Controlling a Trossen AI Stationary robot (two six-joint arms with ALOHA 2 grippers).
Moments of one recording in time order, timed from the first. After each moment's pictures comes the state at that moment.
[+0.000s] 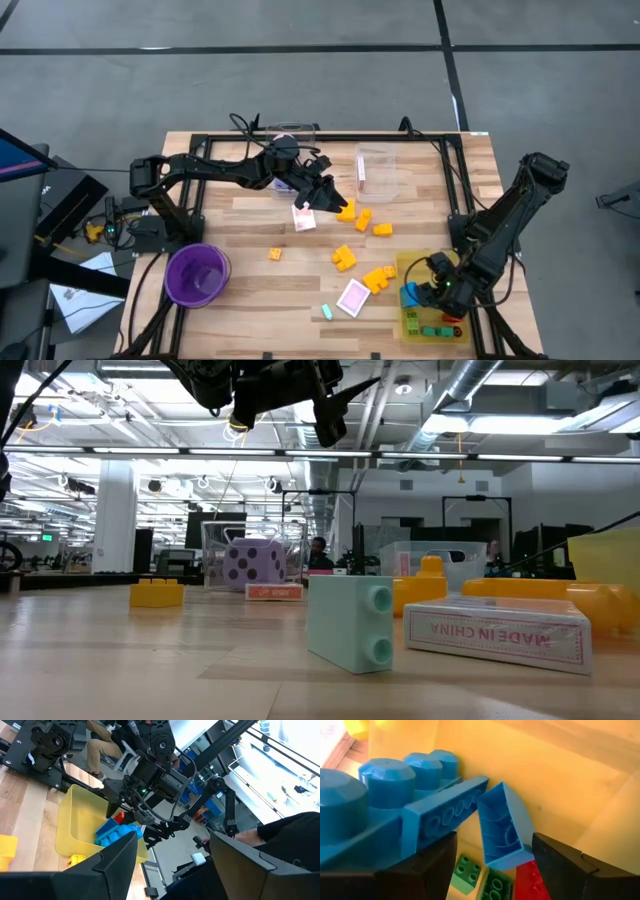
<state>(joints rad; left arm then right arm) 0.24 1.68 1.11 0.54 0.81 -0.77 0.96 1.29 0.76 -0.78 0.08 2.16</state>
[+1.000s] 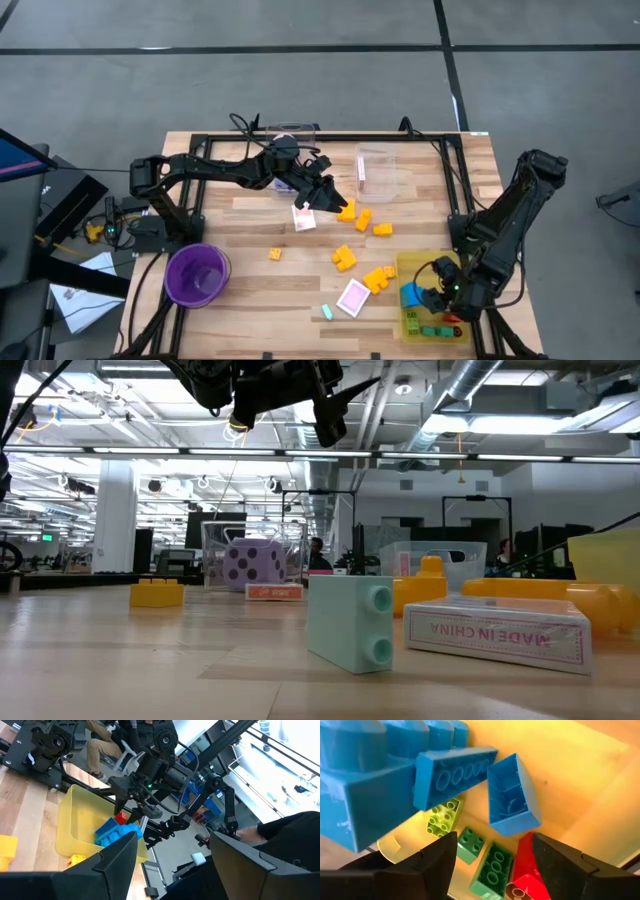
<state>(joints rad) 0.24 1.68 1.11 0.54 0.82 -0.77 1.03 1.25 0.79 -0.78 0.08 2.17</state>
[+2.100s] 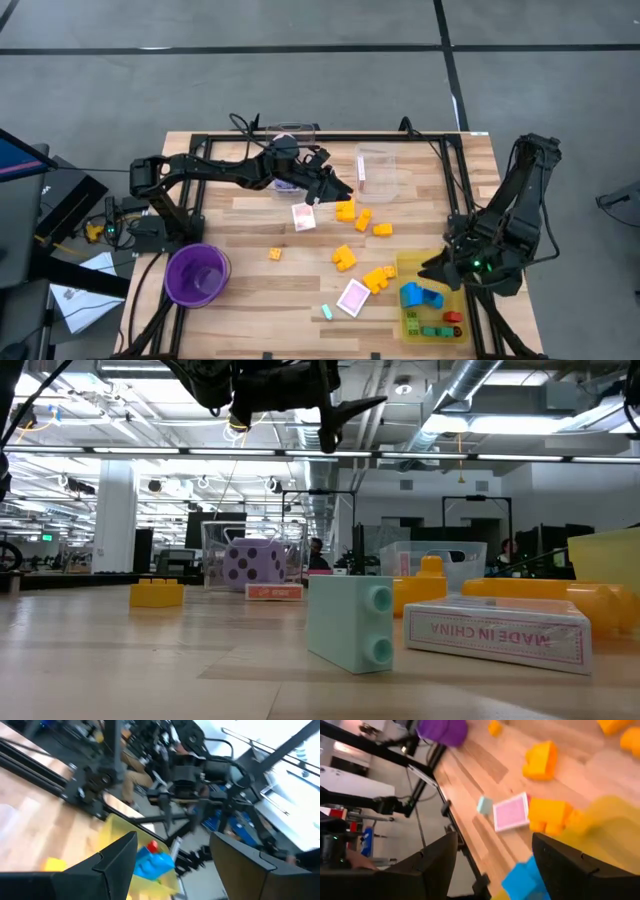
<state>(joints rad) 0.23 1.68 1.11 0.54 0.57 -0.73 1.10 0.90 0.79 -0.72 0.79 1.72</state>
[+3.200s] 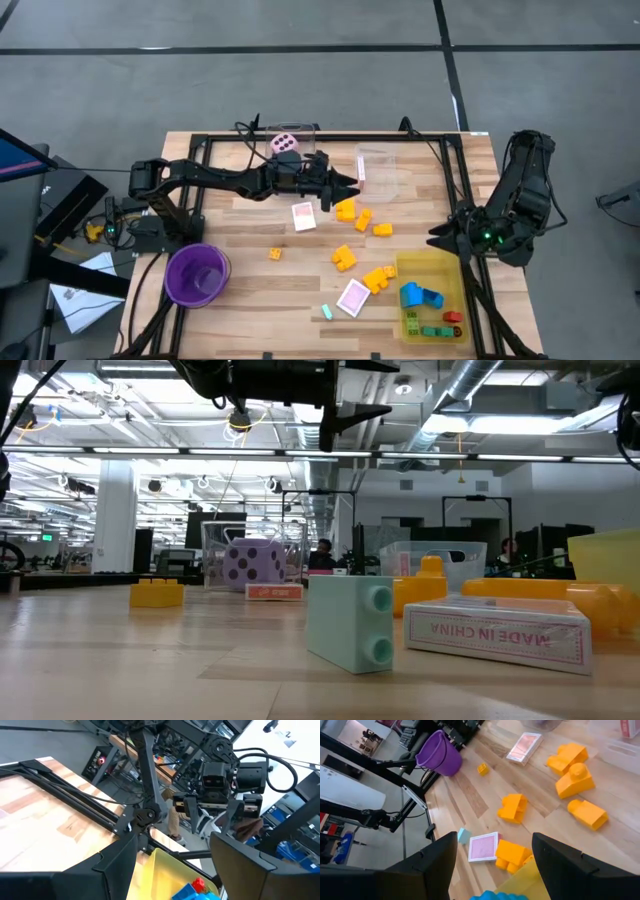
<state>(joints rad) 0.14 1.68 1.11 0.54 0.14 -0.62 1.10 0.65 0.79 -1.00 0.92 1.59</state>
